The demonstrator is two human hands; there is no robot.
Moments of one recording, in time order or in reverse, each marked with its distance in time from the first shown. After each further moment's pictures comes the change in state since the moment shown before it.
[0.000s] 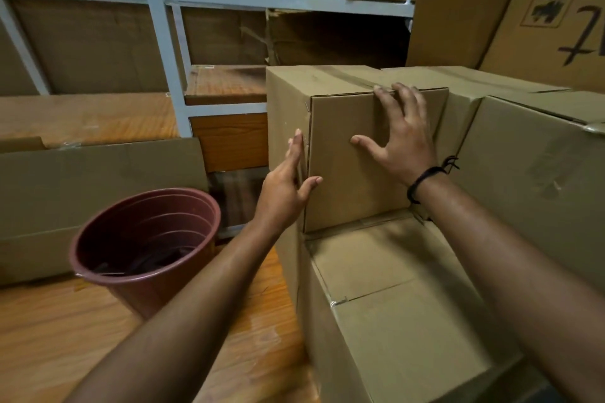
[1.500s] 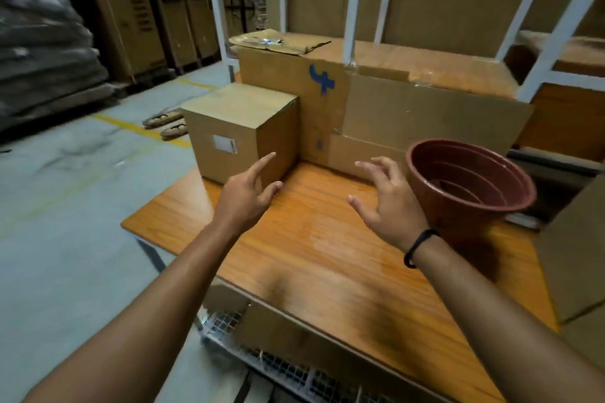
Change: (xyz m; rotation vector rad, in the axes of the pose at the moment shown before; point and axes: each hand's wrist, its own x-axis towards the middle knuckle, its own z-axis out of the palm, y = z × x) left_hand -0.397 -0.111 -0.445 0.600 0.408 -0.633; right_hand -0.198 -0.498 0.073 0.696 -0.550 -0.425
